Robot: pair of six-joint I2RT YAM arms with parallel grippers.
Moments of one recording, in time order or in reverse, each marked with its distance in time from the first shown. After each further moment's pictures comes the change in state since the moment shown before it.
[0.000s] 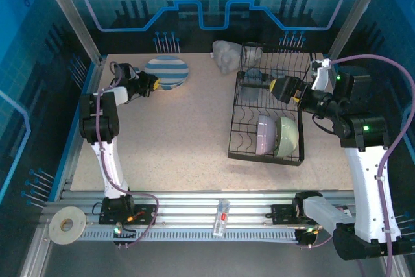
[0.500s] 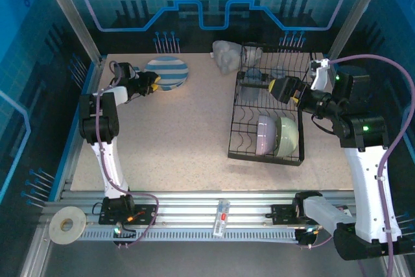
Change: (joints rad) left arm 0.000 -0.012 0.000 -0.006 0.000 0.008; right arm 0.012 0.000 0.000 0.003 0.003 0.003
